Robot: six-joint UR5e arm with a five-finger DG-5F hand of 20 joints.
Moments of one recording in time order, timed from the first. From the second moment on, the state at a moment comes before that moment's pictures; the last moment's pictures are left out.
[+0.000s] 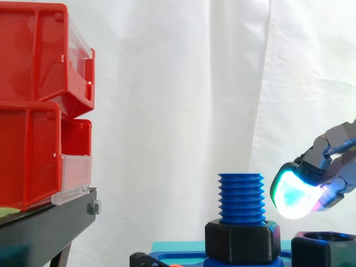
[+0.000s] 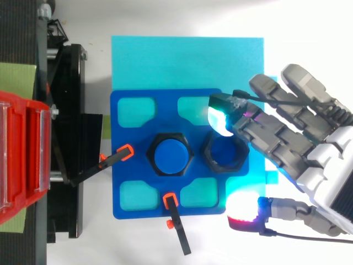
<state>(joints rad) 0.50 -2.04 -1.54 -2.69 -0.60 -1.51</state>
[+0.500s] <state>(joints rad) 0.50 -2.05 -1.54 -2.68 -0.56 -1.54</state>
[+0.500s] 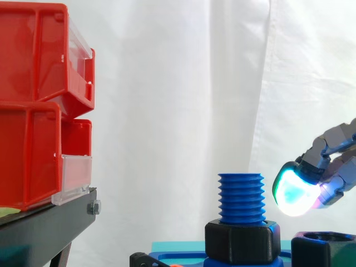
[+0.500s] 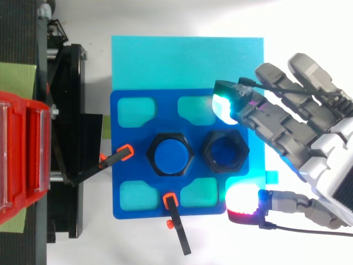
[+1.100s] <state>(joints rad) 0.50 -2.06 -1.54 -2.67 -0.54 -1.53</state>
